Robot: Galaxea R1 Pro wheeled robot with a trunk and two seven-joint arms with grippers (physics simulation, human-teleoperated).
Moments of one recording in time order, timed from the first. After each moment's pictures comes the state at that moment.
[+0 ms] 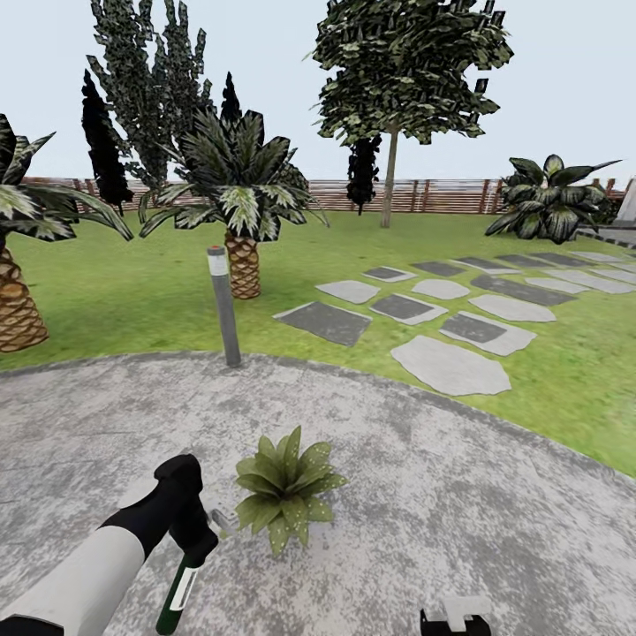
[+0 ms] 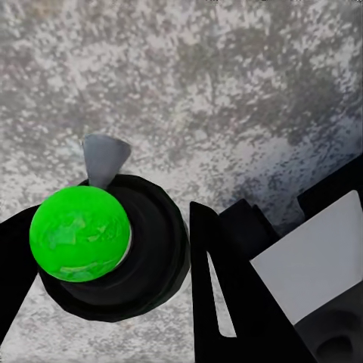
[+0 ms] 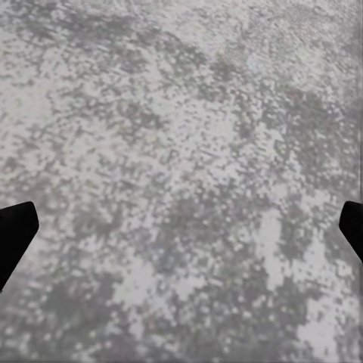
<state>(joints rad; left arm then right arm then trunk) -0.71 0.10 -0.21 -0.66 -1.03 0.95 -1.27 -0.42 0.00 0.28 -0.04 -0.15 -0.40 -0.23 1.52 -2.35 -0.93</state>
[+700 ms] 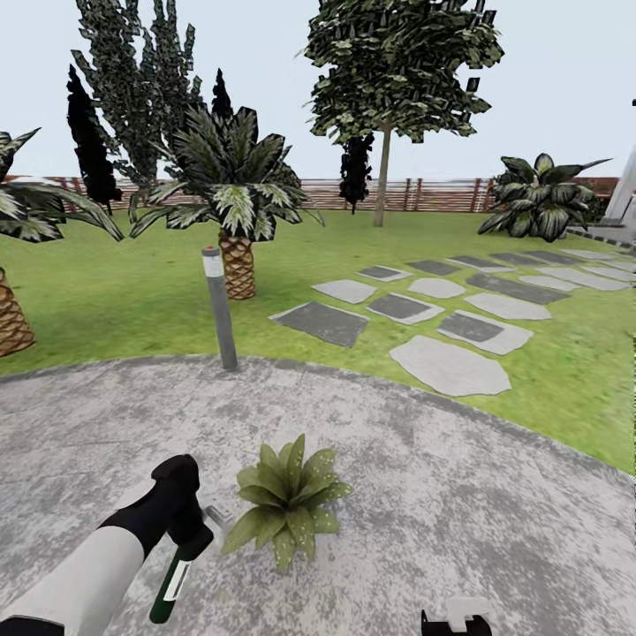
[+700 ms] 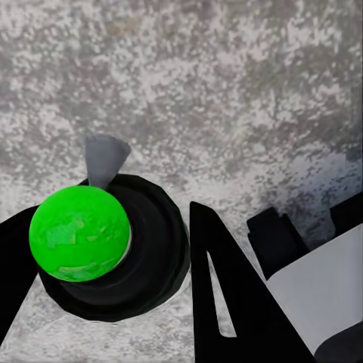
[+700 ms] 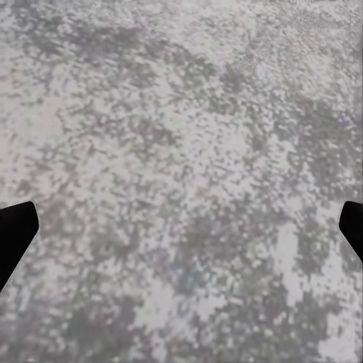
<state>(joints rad) -0.71 0.10 -0.17 -0.65 -1.03 0.95 -1.16 -0.42 0.00 0.28 -0.04 -0.15 -0.40 -0.23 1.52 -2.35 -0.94</state>
